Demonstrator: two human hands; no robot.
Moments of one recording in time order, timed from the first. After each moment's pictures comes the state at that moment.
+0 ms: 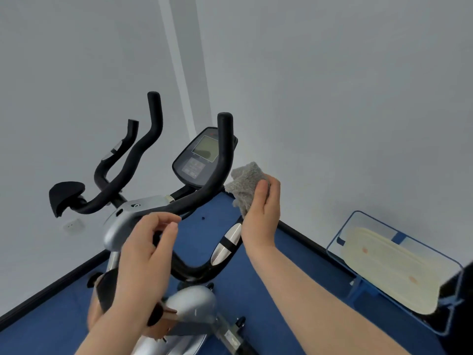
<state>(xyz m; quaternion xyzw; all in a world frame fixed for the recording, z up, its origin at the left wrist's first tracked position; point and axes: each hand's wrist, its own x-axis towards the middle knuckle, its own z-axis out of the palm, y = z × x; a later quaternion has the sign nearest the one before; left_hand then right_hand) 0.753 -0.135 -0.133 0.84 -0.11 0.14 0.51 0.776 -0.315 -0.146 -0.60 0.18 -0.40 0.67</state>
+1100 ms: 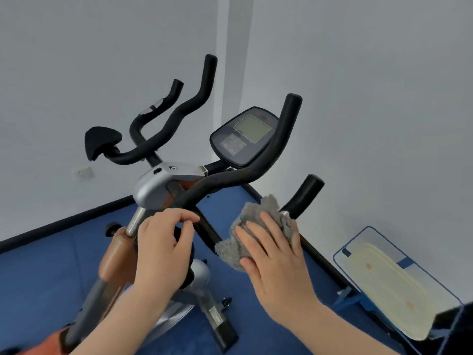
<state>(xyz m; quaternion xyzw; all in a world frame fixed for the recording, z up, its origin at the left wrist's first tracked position) 0.749 -0.092 -0.179 0.87 -0.03 0.17 0.47 0.695 -0.290 -0.194 -0.96 -0.13 -0.24 0.05</state>
